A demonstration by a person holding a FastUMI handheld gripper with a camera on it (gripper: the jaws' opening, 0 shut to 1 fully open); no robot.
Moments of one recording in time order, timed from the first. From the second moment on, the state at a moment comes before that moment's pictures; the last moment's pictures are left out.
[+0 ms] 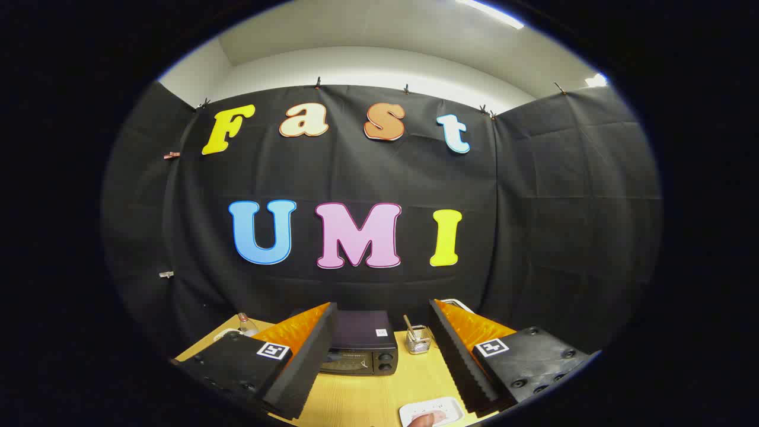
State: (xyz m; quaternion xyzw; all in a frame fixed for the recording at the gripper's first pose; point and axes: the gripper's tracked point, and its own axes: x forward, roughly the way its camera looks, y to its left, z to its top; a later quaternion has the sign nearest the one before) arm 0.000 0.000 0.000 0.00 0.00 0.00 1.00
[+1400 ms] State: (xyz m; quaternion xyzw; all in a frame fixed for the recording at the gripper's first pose) arm 0.055 0.080 -0.083 0.00 0.08 0.04 1.00
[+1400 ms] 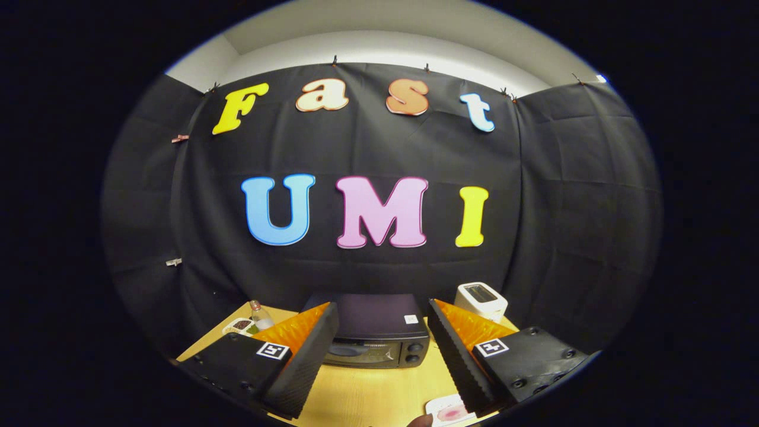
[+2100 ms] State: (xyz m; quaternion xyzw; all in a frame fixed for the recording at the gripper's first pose) arm 0.175 0.149 -0.273 0.00 0.22 0.05 0.97
